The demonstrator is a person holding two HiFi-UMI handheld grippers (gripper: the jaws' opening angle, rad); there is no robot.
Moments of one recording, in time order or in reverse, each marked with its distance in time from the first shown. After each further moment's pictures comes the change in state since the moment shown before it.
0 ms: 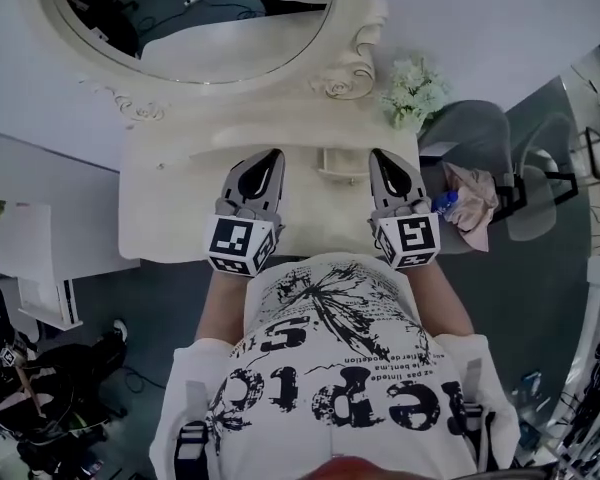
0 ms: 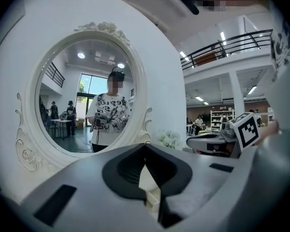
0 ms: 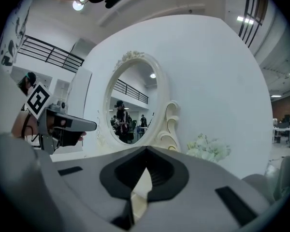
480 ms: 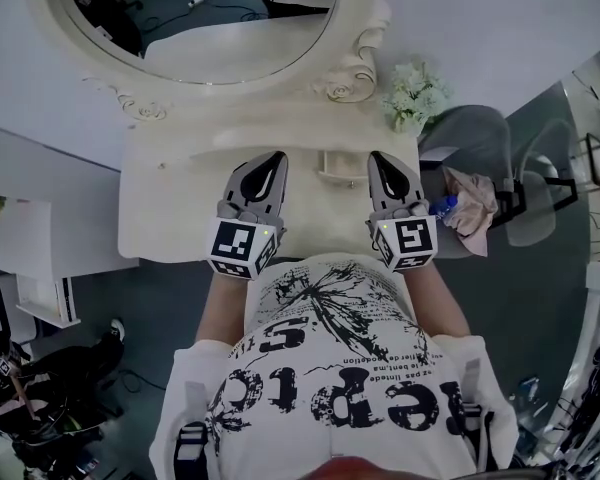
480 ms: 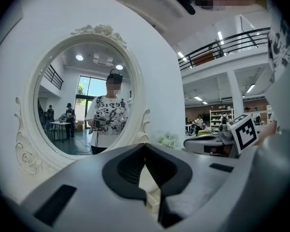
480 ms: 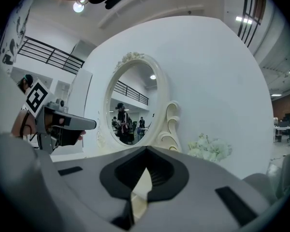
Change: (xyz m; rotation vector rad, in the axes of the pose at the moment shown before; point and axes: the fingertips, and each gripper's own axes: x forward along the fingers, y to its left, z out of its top) left arm -0.002 -0.008 0.007 0.025 -0.012 -0.003; right arm 0.000 0.001 0.001 0.013 -0.020 0.009
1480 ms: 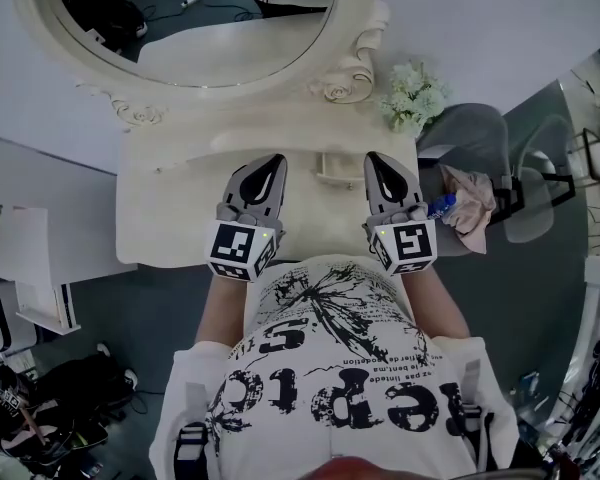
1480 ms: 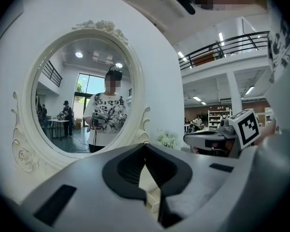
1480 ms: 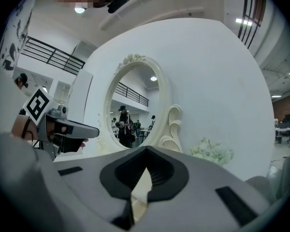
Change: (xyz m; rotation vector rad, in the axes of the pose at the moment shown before) left arm 0.006 0.008 -0.007 -0.016 0.013 -0.025; right arm 0.006 0.010 0.015 -0.008 -0.022 -0.004
